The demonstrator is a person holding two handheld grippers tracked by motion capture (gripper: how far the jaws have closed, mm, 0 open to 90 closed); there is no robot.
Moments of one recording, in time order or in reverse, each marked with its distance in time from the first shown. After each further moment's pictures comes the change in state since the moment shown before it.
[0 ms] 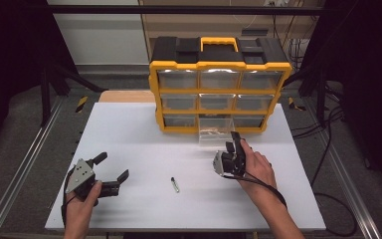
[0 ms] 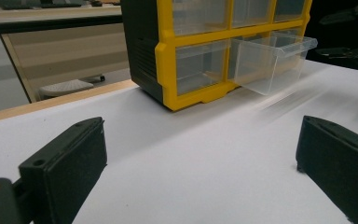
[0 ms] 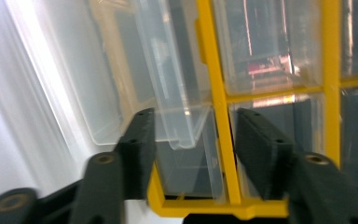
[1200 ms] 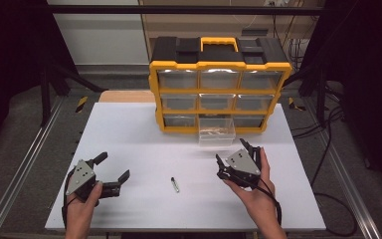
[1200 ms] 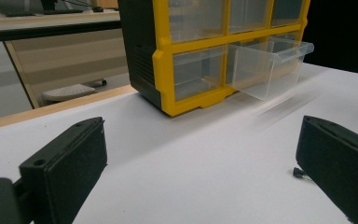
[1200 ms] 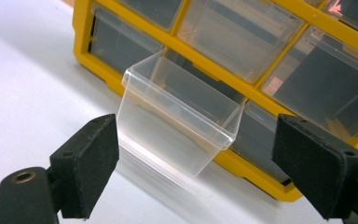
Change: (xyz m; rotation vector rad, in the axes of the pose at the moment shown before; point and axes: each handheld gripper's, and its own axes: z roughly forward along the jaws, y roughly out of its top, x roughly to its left) left arm -0.006 0.005 -0.001 -0.016 0.004 0.015; right arm -0.028 -0.001 -0.052 -0.127 0.208 0.810
